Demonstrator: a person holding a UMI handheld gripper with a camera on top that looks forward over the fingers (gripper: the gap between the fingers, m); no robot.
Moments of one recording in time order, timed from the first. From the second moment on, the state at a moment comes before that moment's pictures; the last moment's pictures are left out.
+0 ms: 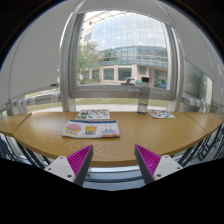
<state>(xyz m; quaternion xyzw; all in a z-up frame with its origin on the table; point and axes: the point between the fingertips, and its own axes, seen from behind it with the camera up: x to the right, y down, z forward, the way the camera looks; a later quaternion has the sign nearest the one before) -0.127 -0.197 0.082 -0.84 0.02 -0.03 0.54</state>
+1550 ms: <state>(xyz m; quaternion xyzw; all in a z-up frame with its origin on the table) 0.515 -0.175 0.167 -0.89 0.08 0.07 0.44</state>
